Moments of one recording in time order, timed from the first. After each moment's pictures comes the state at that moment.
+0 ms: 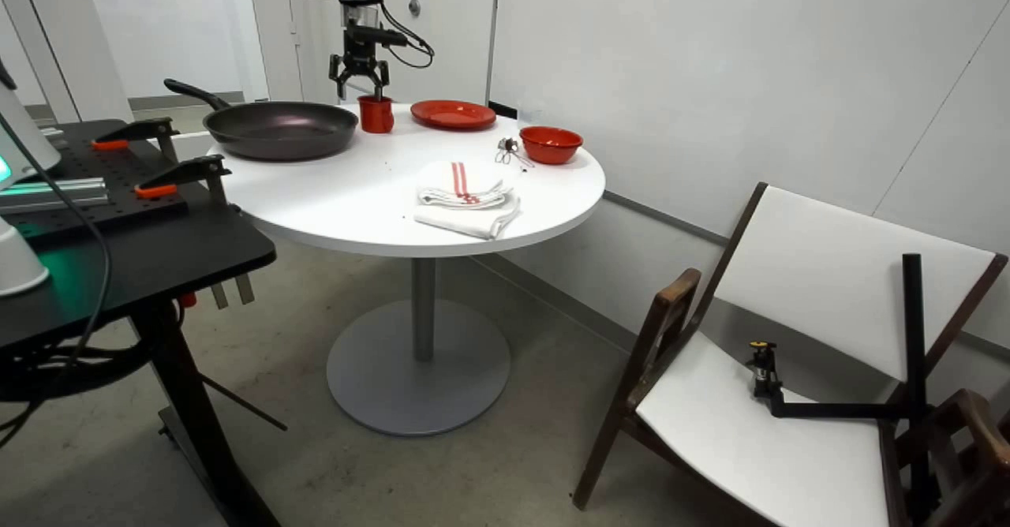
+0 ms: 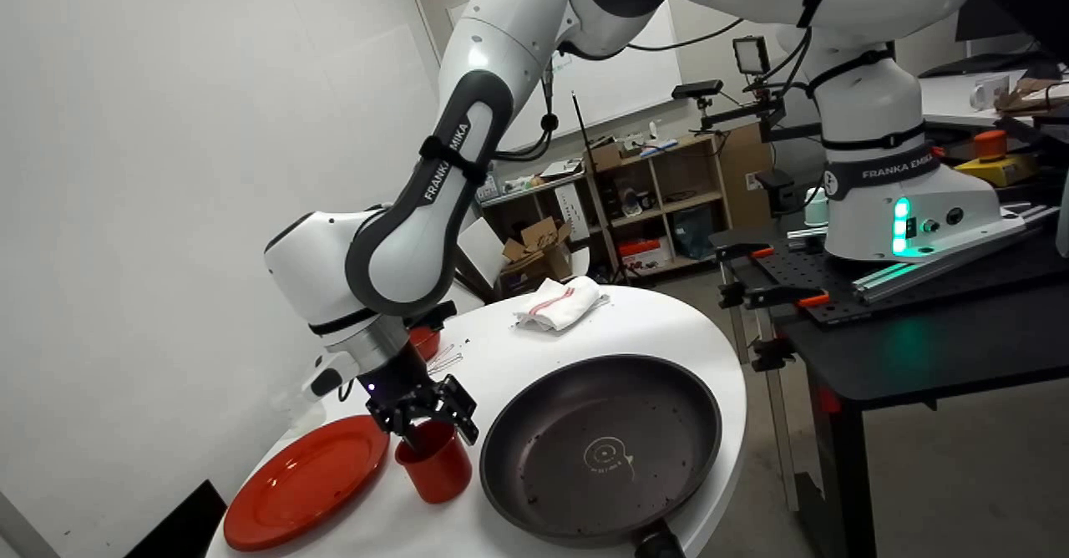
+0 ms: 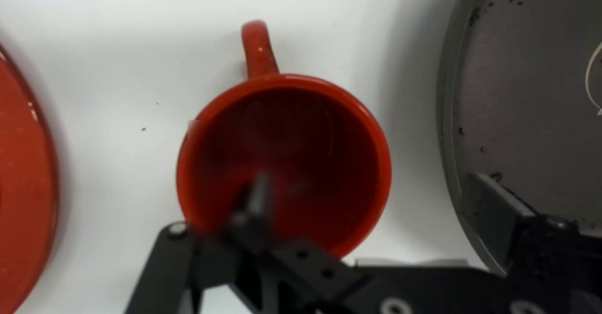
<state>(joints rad) 0.20 1.01 0.18 -1.30 -0.26 2.16 -0.91</state>
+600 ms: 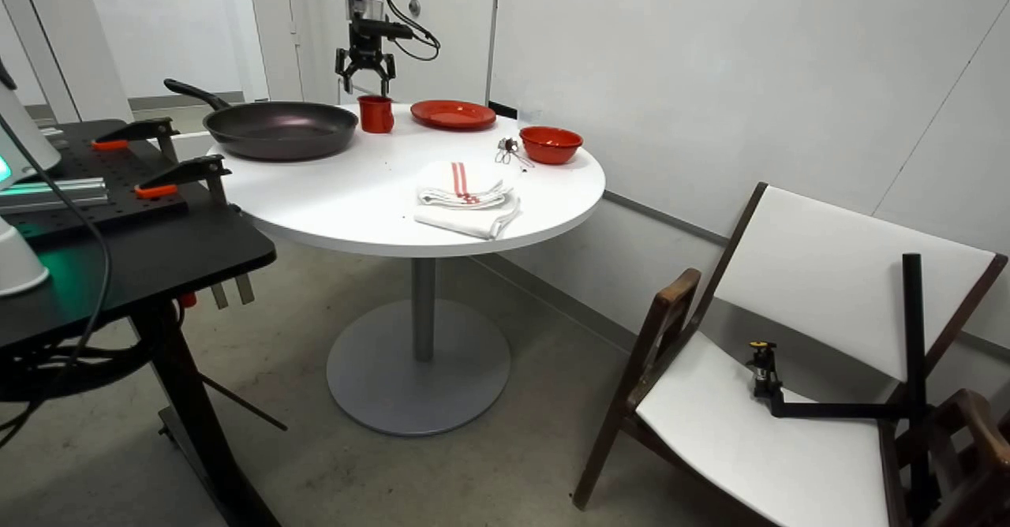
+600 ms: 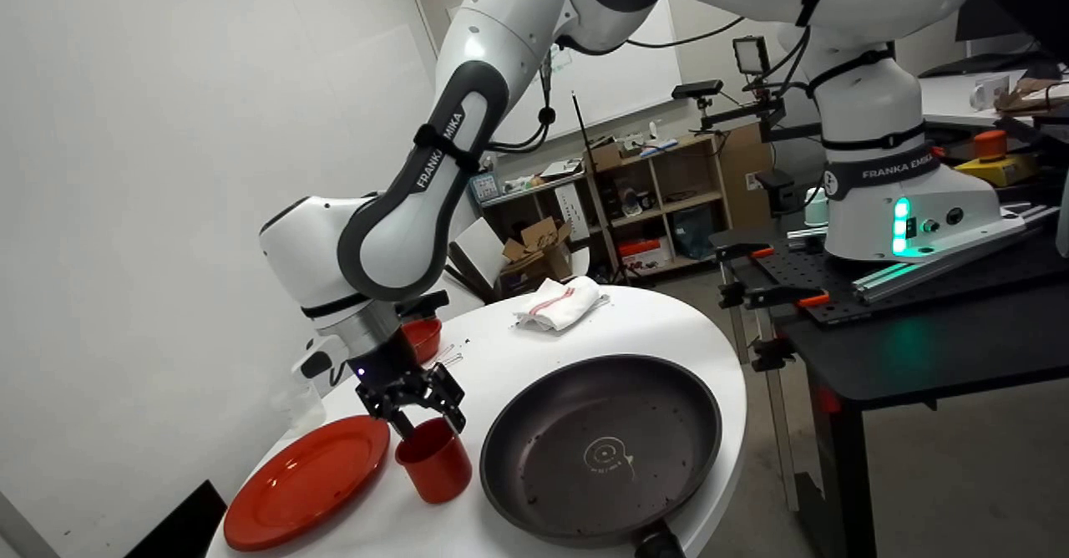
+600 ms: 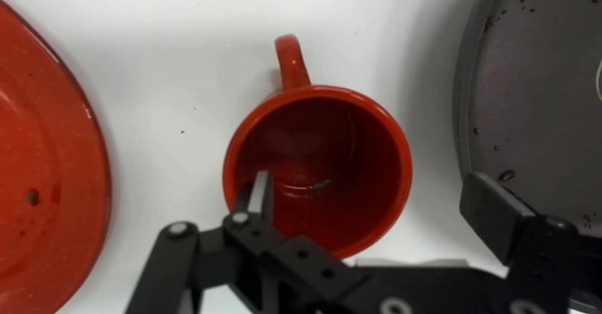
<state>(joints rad) 0.18 0.99 0.17 -1.30 -0.26 2.17 -0.91</state>
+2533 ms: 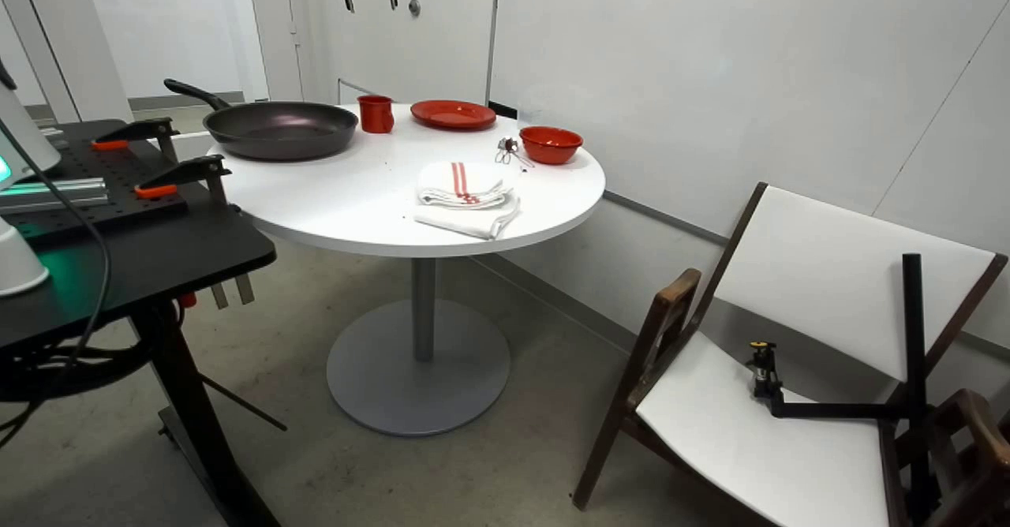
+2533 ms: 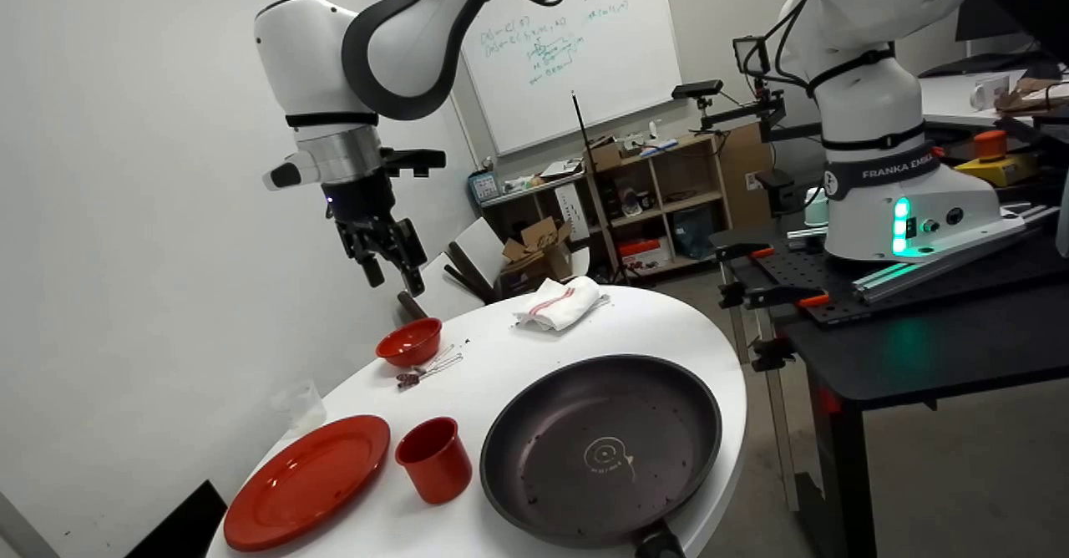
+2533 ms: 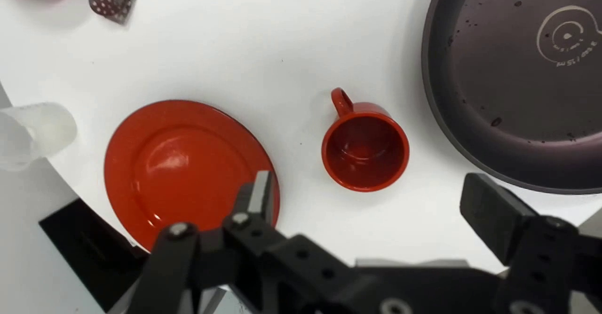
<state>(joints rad) 0.14 0.47 0.14 -1.70 -0.30 2.26 -0.58</state>
